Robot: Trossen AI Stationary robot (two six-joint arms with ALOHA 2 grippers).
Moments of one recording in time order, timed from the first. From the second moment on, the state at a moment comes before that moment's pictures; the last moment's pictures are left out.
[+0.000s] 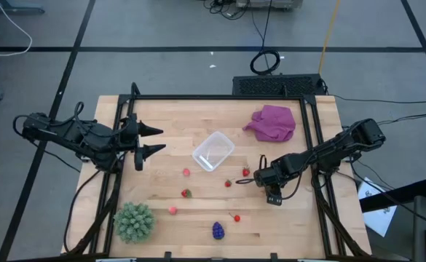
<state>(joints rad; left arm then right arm) -0.31 0.79 1.00 -0.52 -0.50 -0.29 0.29 1.49 0.74 -0.70 -0.18 0.54</state>
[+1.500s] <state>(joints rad) -0.31 0.79 1.00 -0.52 -0.52 -0.18 -0.03 1.49 1.19 -0.48 -0.10 0.02</state>
